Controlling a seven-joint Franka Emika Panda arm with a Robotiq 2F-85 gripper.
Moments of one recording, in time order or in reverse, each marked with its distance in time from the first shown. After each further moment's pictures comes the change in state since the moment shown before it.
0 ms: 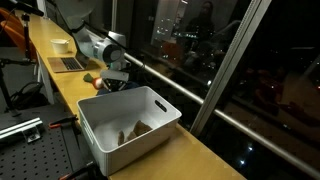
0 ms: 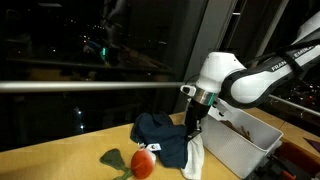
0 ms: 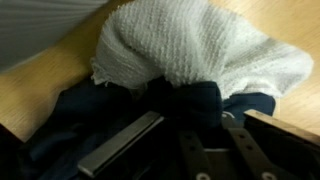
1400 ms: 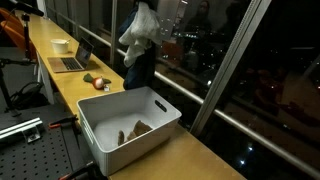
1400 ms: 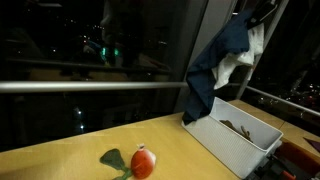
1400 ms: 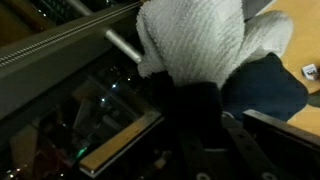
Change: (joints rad) arm -0.023 -0.809 -0.170 0.031 0.006 -0.366 0.037
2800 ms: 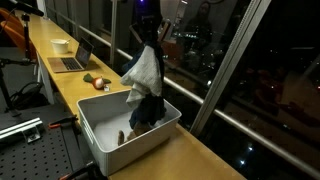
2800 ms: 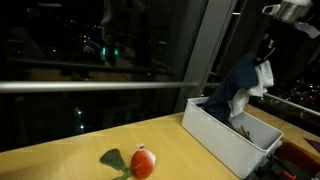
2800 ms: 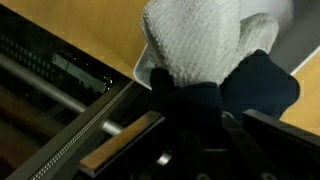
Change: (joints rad) arm -0.076 0.069 -0.137 -0.154 0.017 0.000 -0.016
